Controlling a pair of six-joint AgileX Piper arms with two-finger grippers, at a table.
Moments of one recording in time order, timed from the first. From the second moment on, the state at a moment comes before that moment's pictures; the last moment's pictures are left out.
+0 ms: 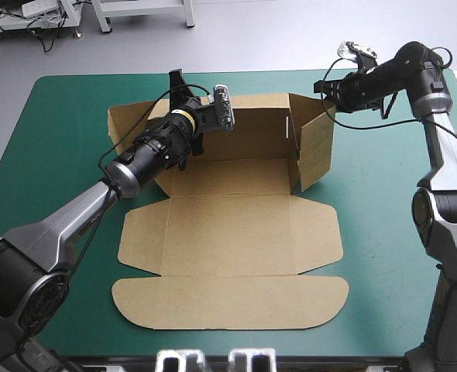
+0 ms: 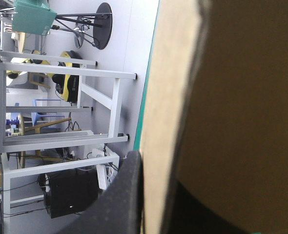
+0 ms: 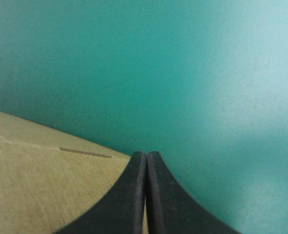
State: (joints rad) left arm -0.60 1.74 -1.49 0.85 0.48 0.25; right arm 0.01 2.11 -2.12 0.60 1.24 -0.19
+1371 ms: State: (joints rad) left arm -0.61 1.76 -1.50 0.78 0.52 0.33; right arm 0.03 1.55 -1.02 1.29 0.77 -1.49
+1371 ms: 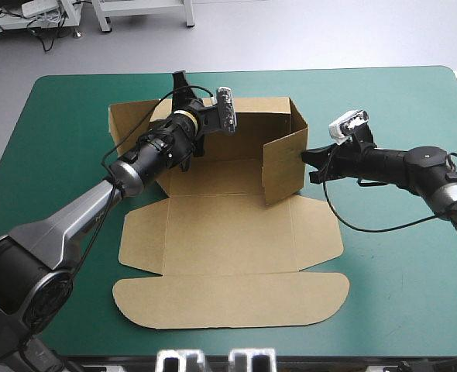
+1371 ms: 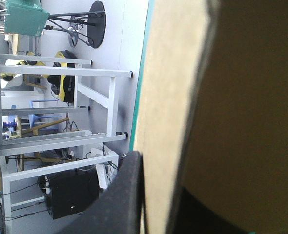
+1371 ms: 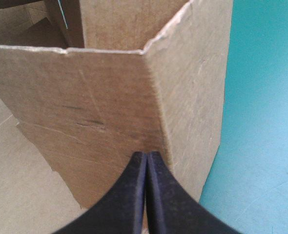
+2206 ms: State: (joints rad) left arm -0.66 1.84 -1.60 0.84 0.64 0.20; right arm 0.15 1.55 -1.09 1.22 0.74 -1.51
